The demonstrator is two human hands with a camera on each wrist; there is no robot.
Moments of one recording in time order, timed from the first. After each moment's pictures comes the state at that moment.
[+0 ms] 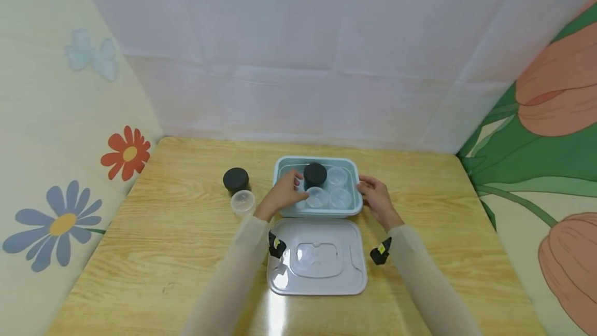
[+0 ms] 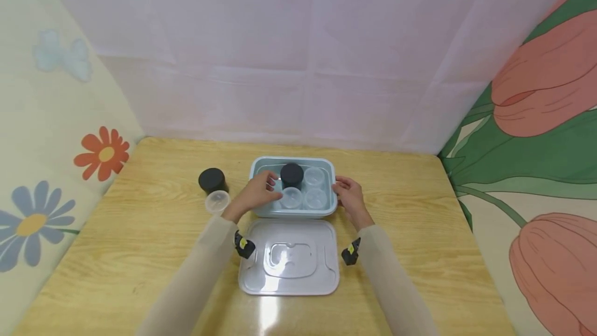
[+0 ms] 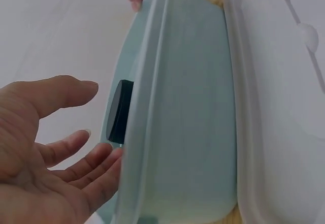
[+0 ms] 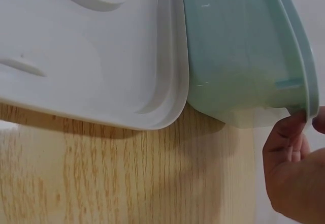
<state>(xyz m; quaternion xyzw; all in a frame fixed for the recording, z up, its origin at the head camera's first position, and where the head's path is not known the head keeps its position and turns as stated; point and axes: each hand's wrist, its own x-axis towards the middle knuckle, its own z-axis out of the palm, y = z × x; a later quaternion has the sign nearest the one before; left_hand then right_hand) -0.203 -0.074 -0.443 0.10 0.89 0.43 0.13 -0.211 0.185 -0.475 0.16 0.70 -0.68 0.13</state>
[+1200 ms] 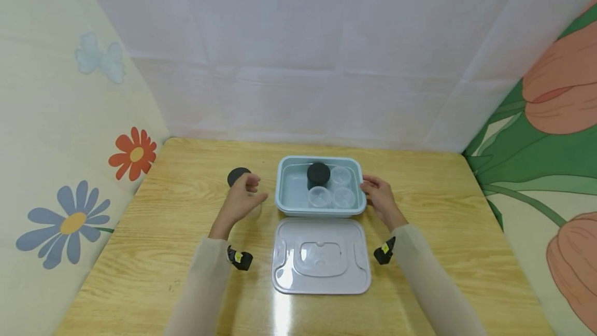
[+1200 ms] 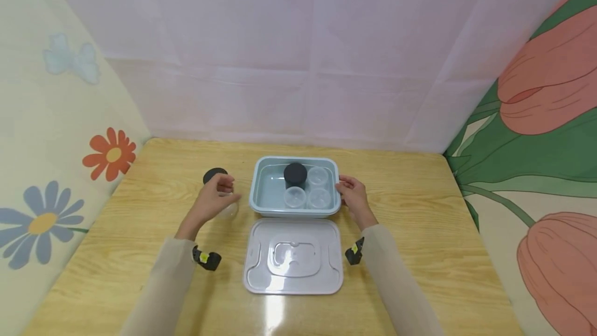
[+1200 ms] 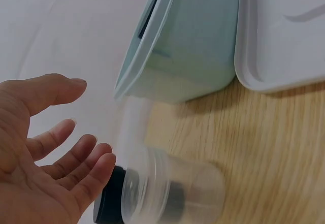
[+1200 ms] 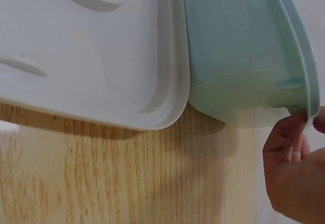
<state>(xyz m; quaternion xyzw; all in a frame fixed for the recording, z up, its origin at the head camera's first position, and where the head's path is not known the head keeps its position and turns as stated) -0.164 -0.168 -0.436 0.01 0.87 0.48 0.06 -0.209 0.185 -0.474 0.15 0.71 -0.68 0.13</state>
